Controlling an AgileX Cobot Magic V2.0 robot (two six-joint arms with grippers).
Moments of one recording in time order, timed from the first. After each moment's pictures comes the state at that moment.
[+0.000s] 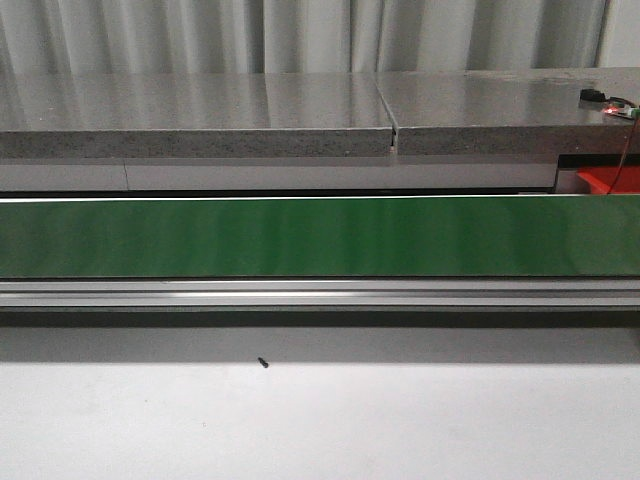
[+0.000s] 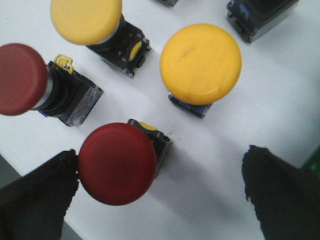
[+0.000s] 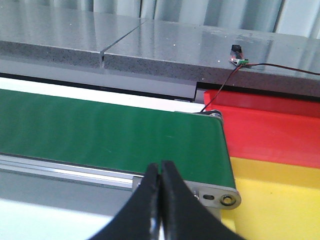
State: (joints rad) left arm 0.40 1.57 -0.82 0.52 0.51 -0.71; right arm 0.02 -0.01 0.03 0.11 0.12 -0.15
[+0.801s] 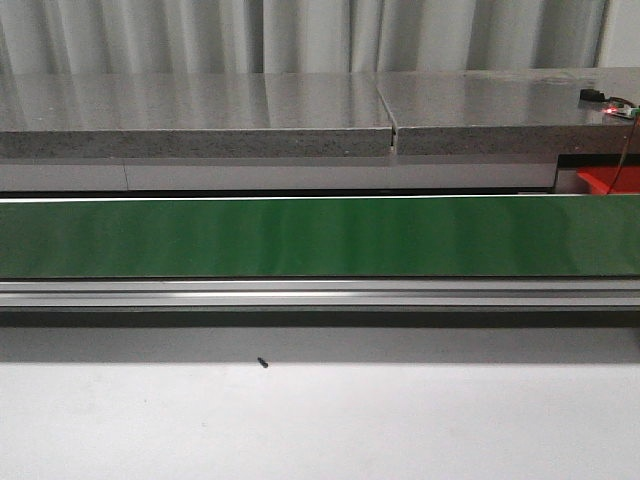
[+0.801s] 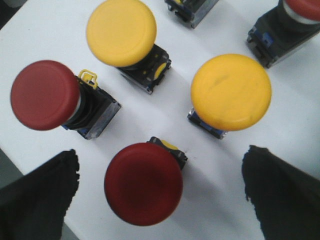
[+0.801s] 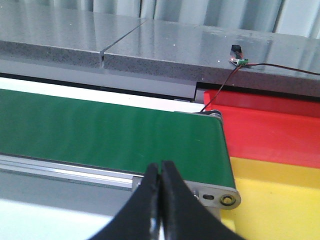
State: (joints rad) left arm 0.46 1.57 -0.83 0.52 0.47 -0.71; right arm 0.02 -0.01 0.03 0.11 0.12 -0.15
